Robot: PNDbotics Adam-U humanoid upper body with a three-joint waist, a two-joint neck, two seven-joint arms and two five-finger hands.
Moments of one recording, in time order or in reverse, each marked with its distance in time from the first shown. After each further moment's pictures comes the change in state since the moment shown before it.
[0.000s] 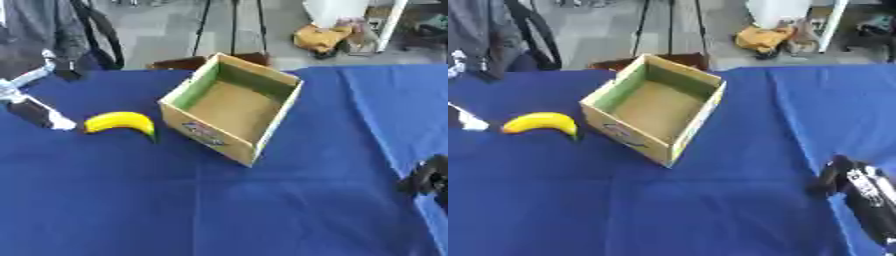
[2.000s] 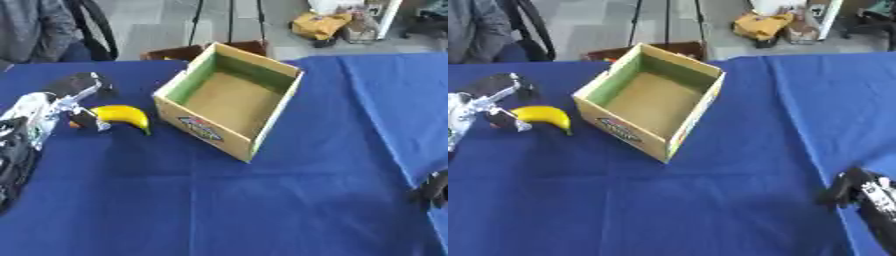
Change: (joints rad) left arm -0.133 -0.128 0.042 0.369 -0.277 0.007 0.204; right arm -0.024 0.009 0.018 0.006 0.016 0.000 0.032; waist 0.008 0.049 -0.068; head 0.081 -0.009
